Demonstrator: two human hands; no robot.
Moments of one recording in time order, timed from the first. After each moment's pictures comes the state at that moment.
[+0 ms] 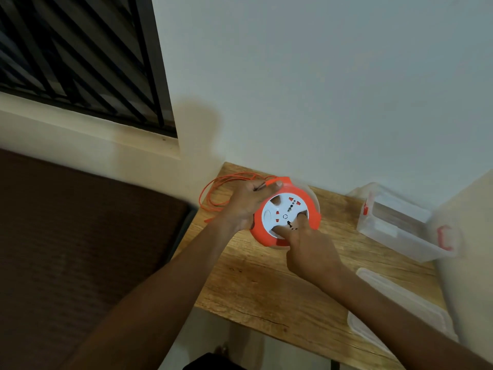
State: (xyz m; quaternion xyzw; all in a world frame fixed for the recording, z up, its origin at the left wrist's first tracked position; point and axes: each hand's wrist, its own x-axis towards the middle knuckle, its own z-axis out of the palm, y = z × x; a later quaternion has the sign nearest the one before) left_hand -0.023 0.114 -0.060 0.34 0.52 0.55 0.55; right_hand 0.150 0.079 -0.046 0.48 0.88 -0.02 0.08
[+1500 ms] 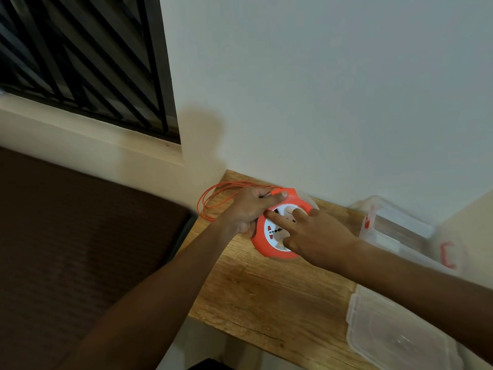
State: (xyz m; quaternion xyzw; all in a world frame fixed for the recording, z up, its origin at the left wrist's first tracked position) left_hand -0.033 0.130 -0.061 0.39 0.53 0.48 0.58; right_hand 0.149 0.114 0.021 0.14 0.94 0.23 0.20
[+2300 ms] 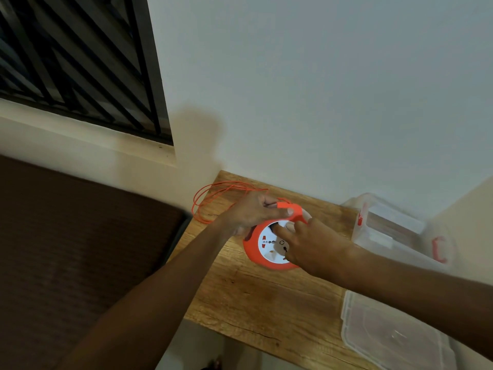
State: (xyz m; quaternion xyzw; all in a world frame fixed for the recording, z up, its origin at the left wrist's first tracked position) left_hand -0.024 0.131 -0.066 0.50 0.51 0.40 0.58; right_hand 0.162 0.102 0.006 0.14 0.91 0.29 0.27
